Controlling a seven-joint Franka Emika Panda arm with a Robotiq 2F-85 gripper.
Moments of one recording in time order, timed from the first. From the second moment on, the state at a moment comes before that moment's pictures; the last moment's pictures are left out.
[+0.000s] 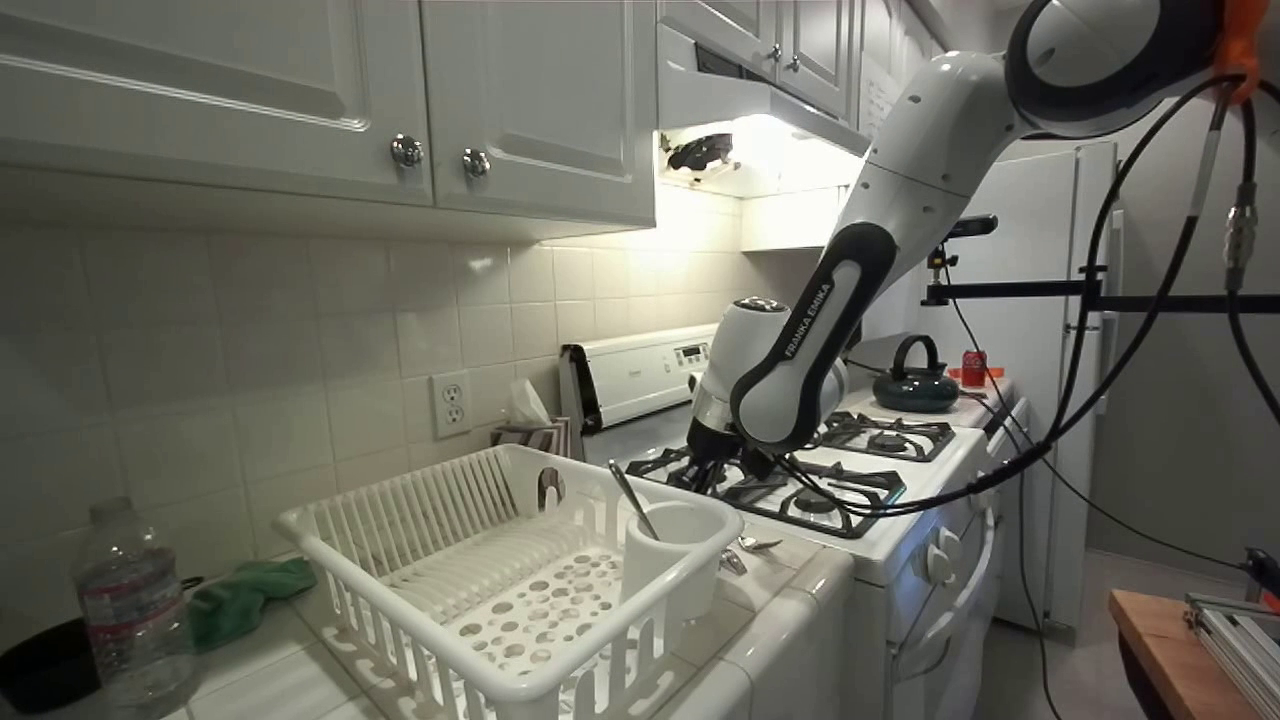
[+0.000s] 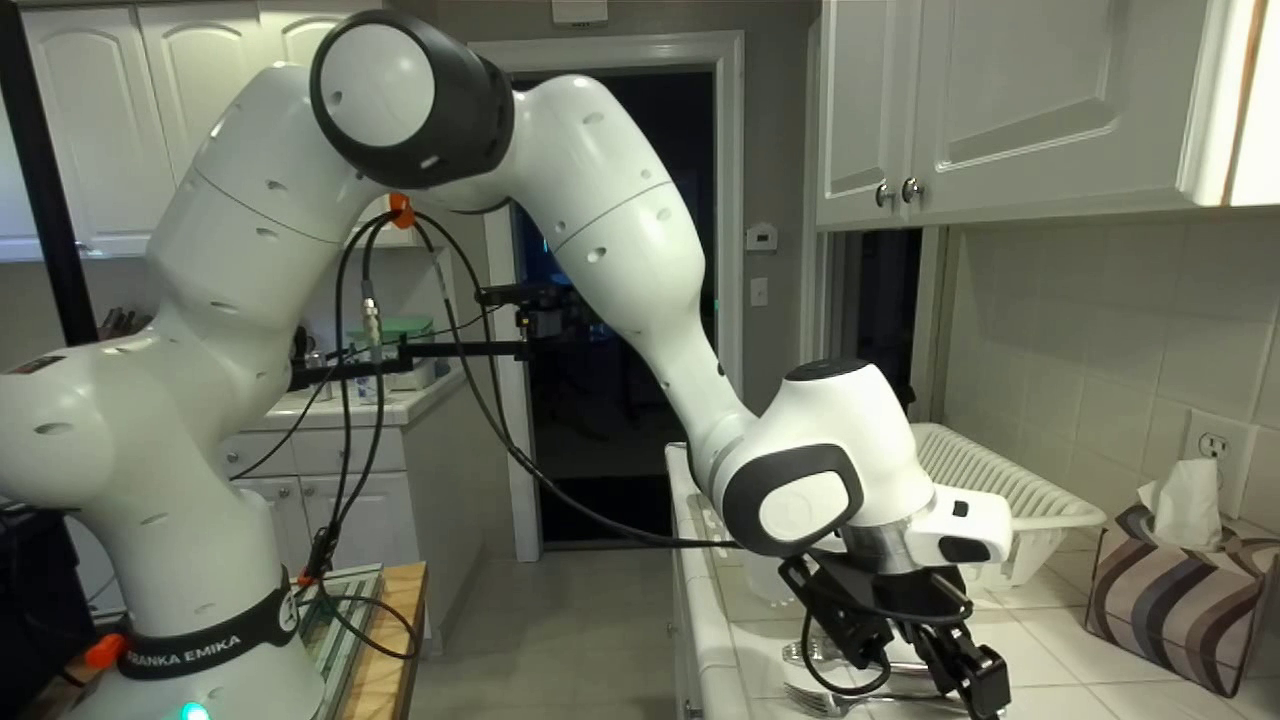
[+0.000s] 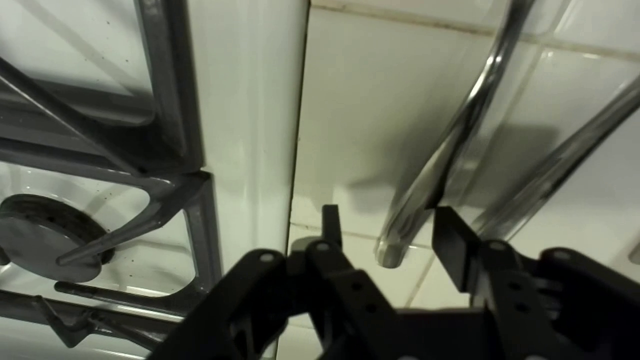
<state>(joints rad) -0.16 0.64 -0.13 -1.99 -0.13 3.05 -0.03</state>
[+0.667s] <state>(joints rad) -0.16 0.67 -0.14 -1.98 -0.13 3.05 -0.03</state>
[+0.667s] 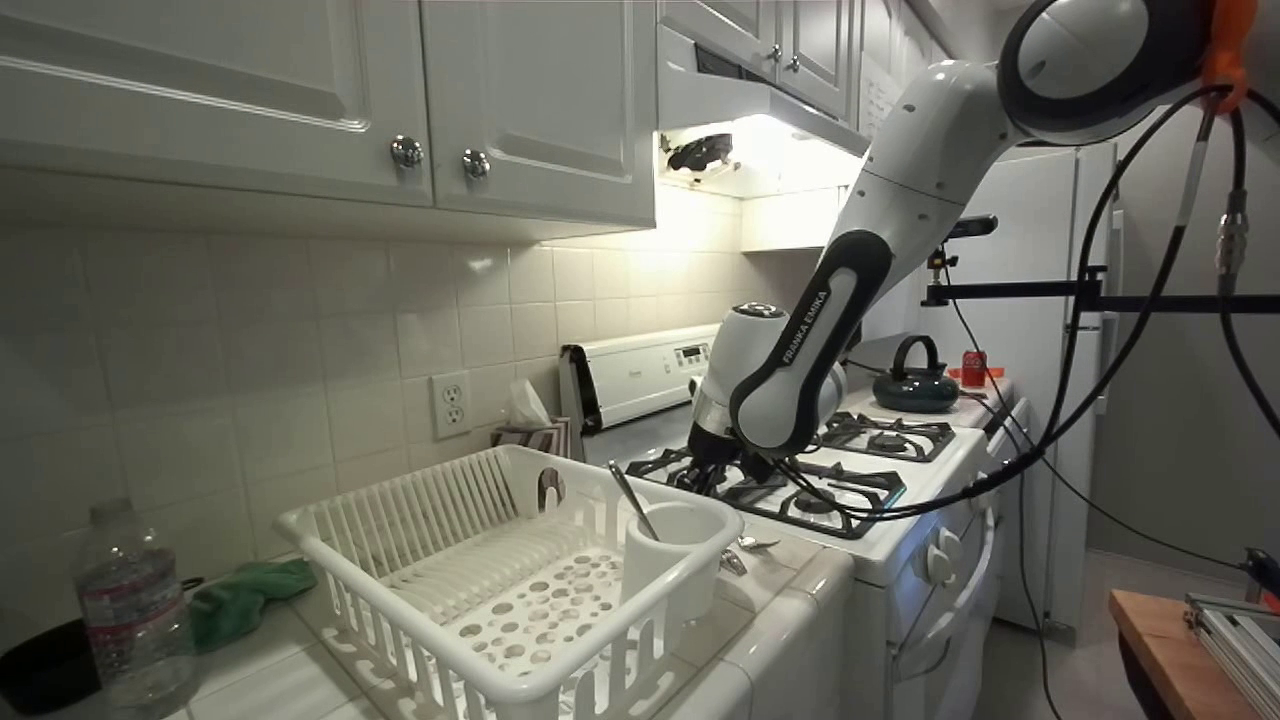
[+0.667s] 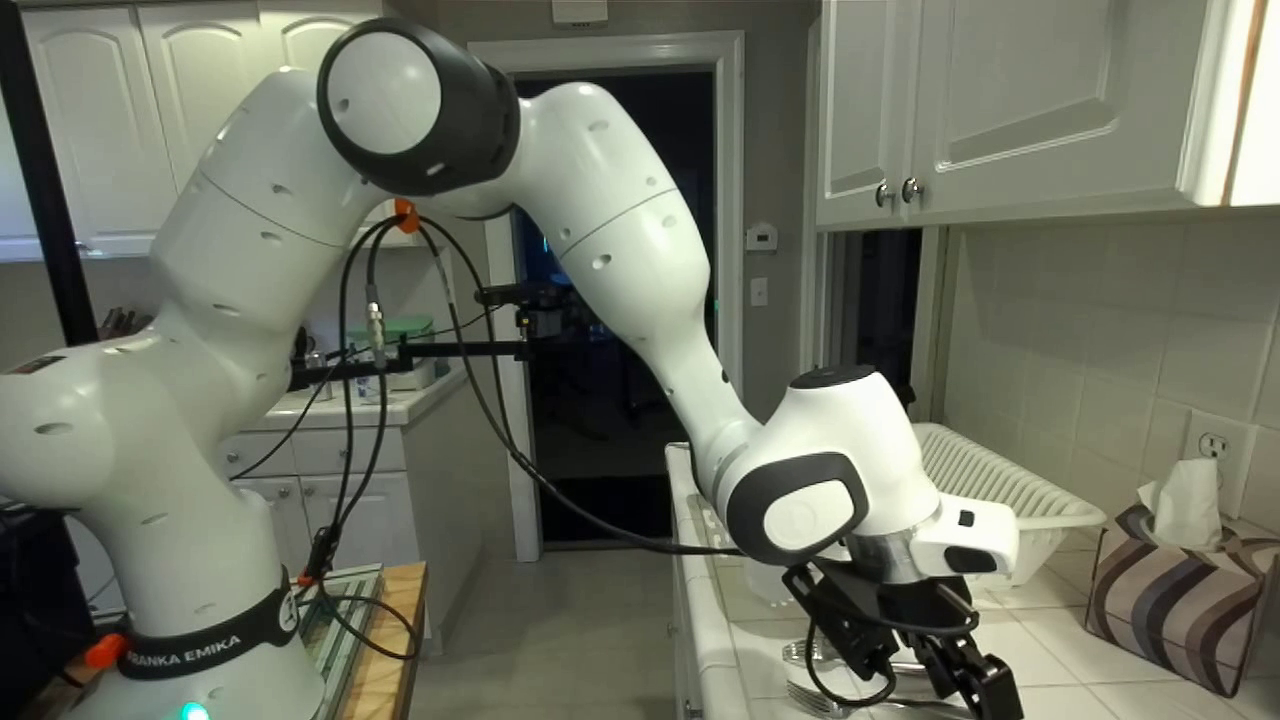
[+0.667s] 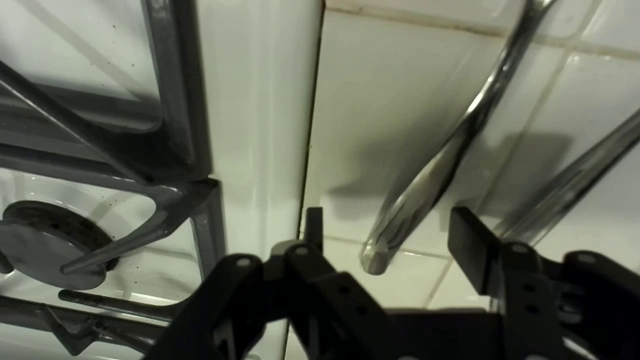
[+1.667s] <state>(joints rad) -0.16 0.68 -0.15 -1.94 -0.12 3.07 -0.03</state>
